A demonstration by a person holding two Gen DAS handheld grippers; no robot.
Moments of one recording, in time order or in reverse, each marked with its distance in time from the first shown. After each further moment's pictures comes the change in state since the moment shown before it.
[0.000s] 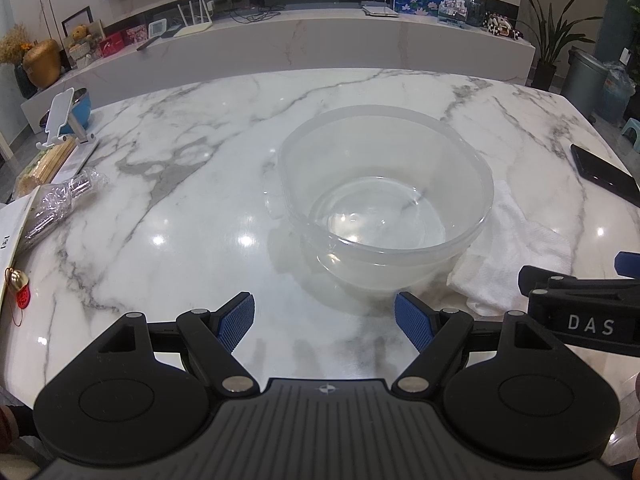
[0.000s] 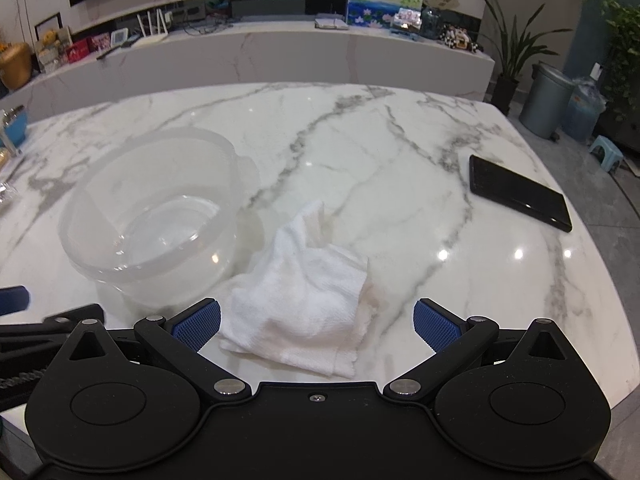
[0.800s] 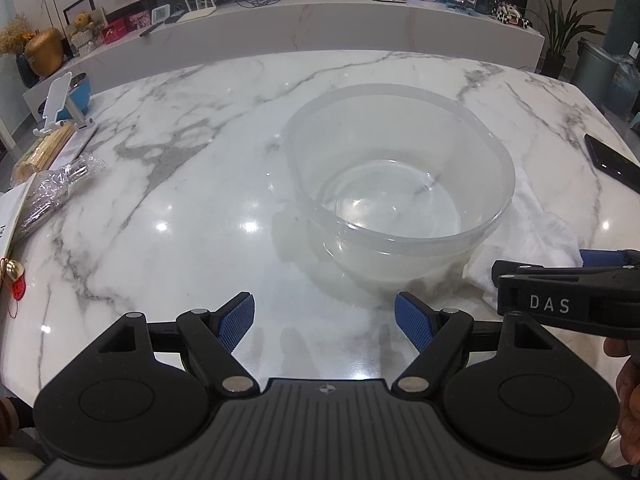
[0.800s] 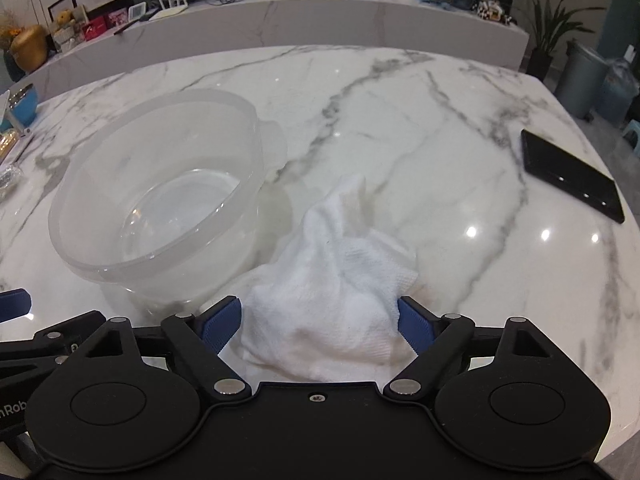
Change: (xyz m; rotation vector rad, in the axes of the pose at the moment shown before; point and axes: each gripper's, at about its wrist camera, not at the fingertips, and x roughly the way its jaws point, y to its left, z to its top) left arm 0.018 0.001 -0.001 -0.006 0.047 0.017; right arm 0.042 0.010 0.006 -0.018 0.077 0.080
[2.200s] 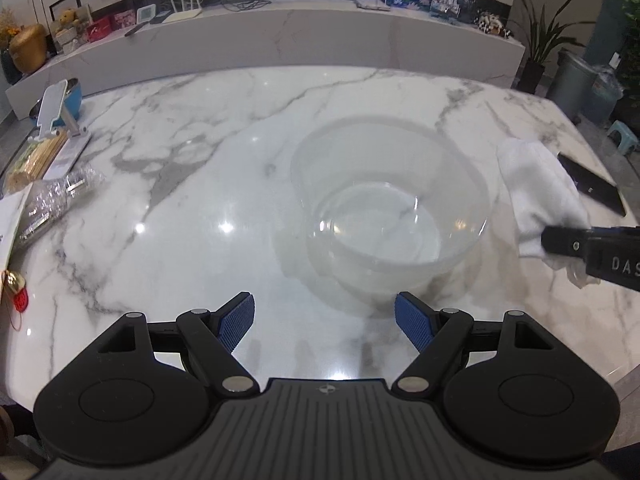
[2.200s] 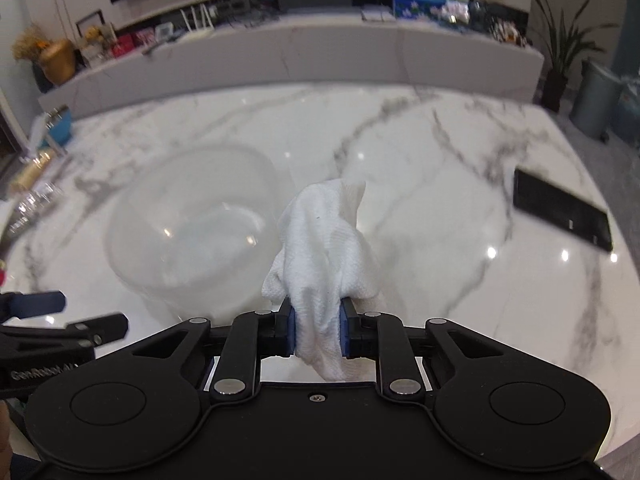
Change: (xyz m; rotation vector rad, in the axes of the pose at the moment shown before) left arm -0.037 0.025 0.025 -0.011 -0.016 -0.093; right arm -0.065 -0.018 0.023 -0.022 -0.093 0.101
